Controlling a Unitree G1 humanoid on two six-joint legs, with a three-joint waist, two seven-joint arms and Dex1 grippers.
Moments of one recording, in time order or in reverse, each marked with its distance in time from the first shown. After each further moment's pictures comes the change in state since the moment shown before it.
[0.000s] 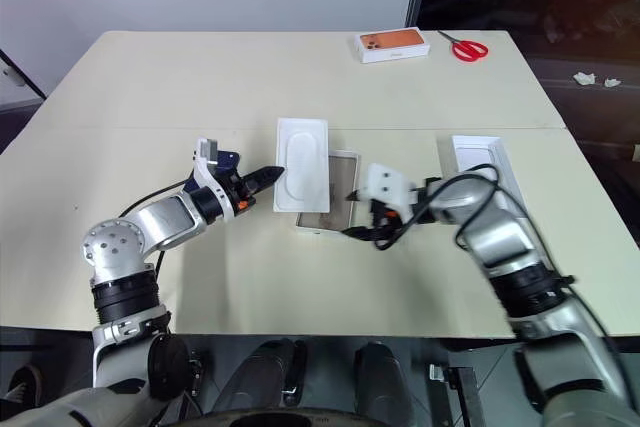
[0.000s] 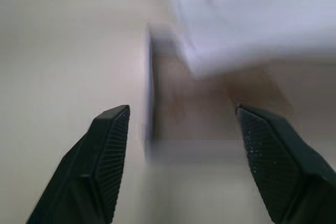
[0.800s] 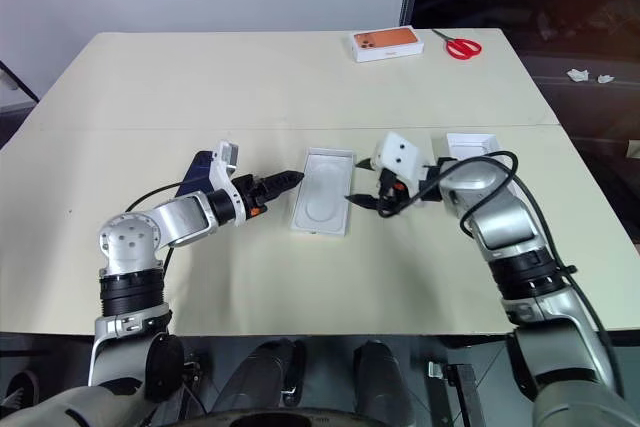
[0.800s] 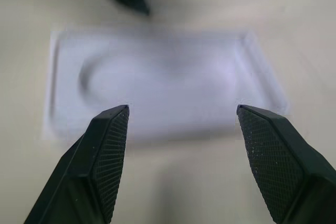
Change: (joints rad) left arm -0.033 0.055 -0.116 0.014 0.076 -0.038 -0.042; right arm -0.100 0.170 -0.046 0.075 0.039 -0.025 -0.143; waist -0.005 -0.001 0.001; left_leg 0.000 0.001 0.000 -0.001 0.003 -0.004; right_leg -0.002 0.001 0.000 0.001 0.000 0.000
